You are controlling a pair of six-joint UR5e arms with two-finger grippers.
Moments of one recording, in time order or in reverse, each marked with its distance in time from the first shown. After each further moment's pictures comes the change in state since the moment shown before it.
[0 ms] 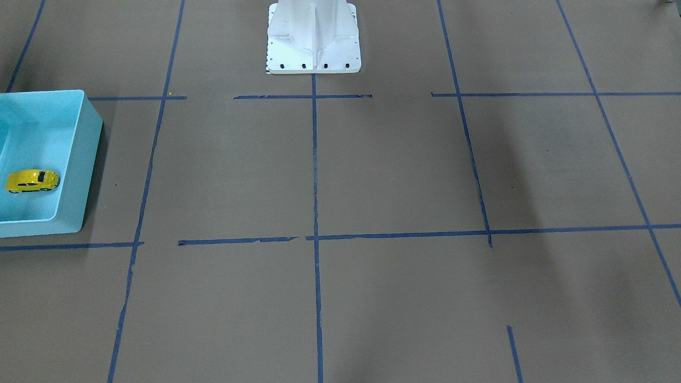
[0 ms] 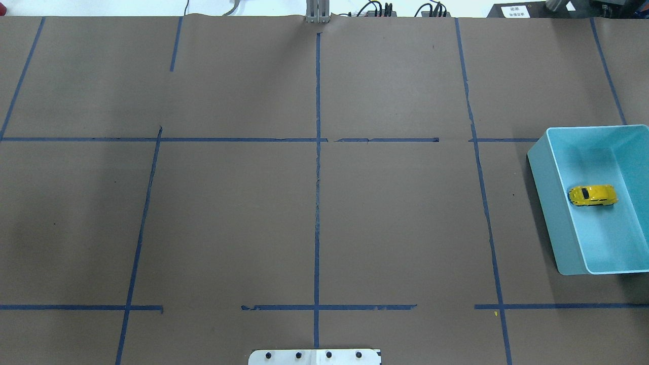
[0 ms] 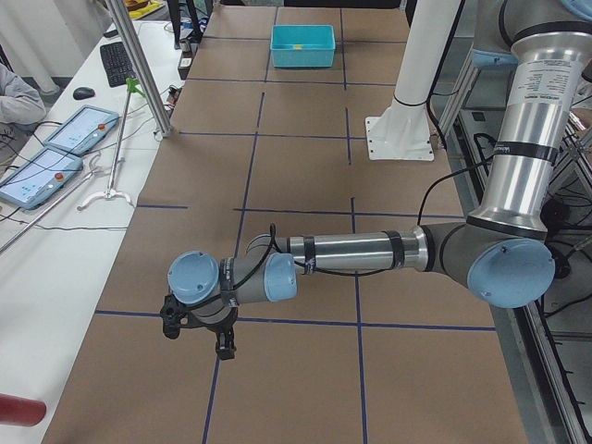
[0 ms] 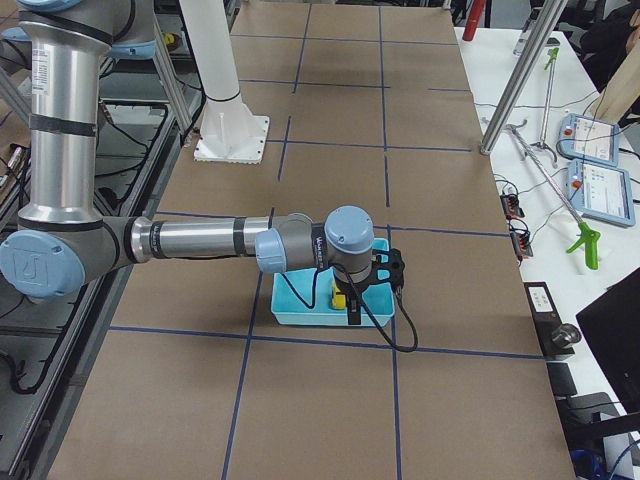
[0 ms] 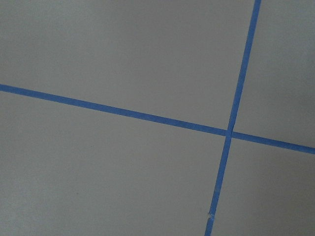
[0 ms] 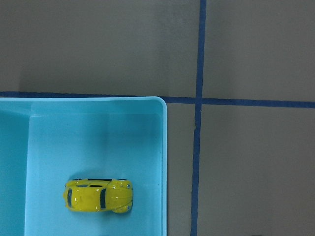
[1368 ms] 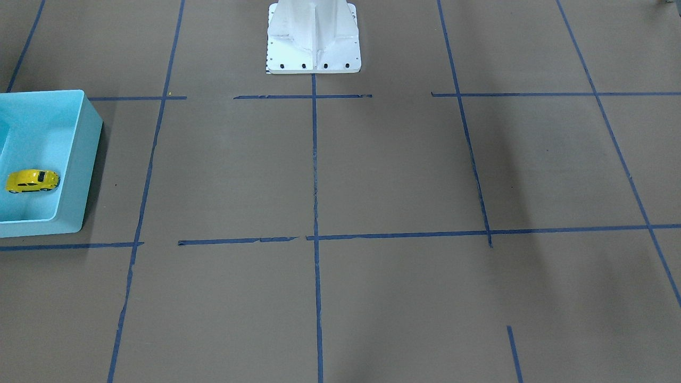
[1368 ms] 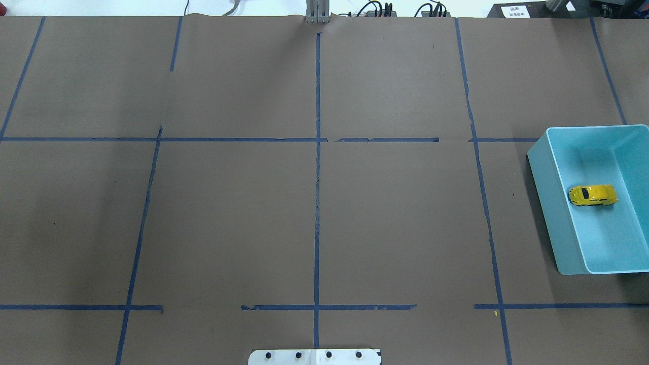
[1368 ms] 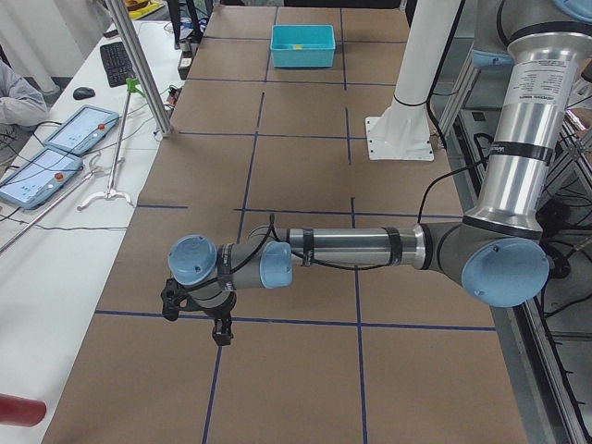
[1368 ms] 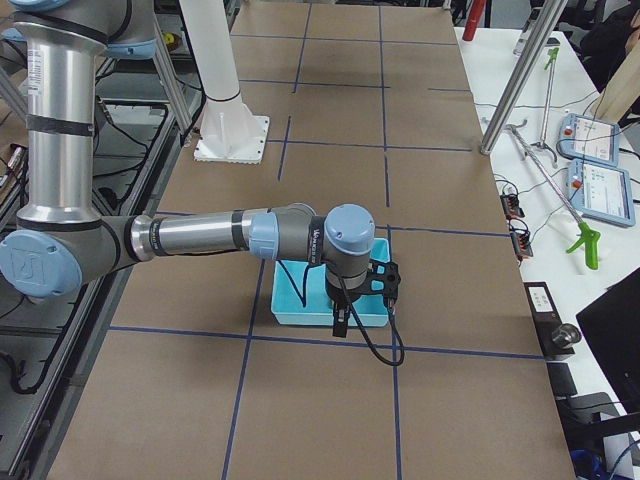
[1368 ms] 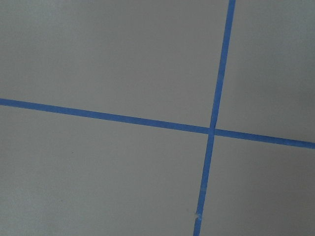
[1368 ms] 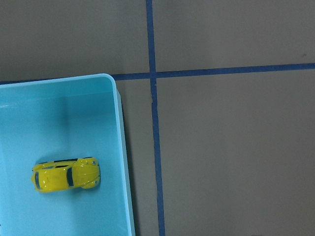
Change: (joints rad) left arm 0.038 0.000 -0.039 0.000 0.006 0.004; right arm 0.047 0.004 0.048 -0.214 -0.085 -0.082
